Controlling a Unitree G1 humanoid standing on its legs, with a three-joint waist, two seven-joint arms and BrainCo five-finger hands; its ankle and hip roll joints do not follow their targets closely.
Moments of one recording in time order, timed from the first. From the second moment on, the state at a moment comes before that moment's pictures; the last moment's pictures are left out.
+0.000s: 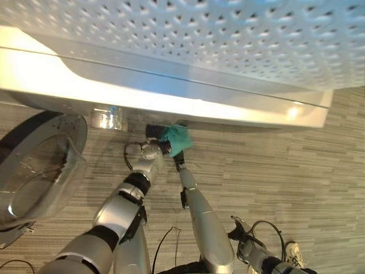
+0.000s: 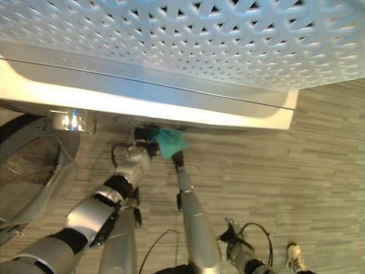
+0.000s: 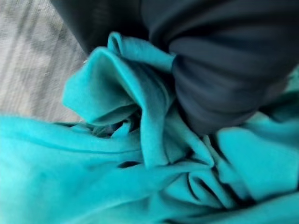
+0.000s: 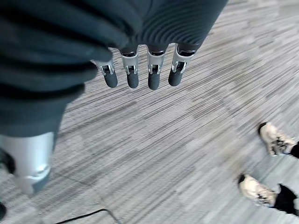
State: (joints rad) left arm -0.99 0.22 -0.29 1.08 -0.63 -0.17 0.39; right arm -0.21 -0.23 0.64 1.06 -0.27 0.06 -0.35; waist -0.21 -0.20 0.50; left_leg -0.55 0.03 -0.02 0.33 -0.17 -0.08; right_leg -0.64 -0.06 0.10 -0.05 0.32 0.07
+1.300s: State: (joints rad) left arm -1.37 0.40 -0.84 1.39 -0.17 0.00 0.24; right arm -0.21 -0.33 0.61 0.93 0.00 -0.06 -0.31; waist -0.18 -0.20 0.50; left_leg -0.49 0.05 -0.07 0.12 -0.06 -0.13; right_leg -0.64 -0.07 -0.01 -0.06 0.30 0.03
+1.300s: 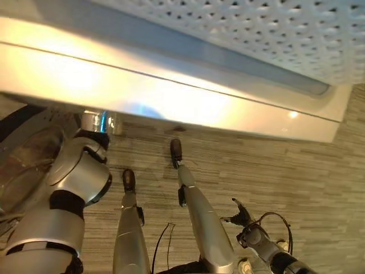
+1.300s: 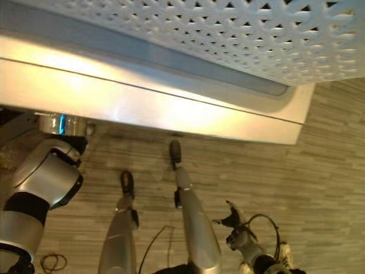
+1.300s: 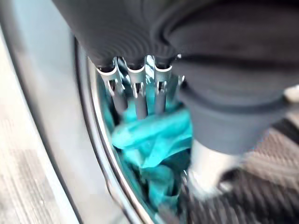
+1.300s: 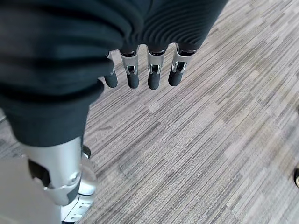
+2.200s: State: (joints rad) left arm -0.33 0.28 -0.58 1.04 0.21 0.06 0.26; right arm -0.08 -0.29 0.32 1.13 0.08 0.03 -0.23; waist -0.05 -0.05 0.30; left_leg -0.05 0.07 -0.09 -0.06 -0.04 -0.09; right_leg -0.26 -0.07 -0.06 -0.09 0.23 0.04
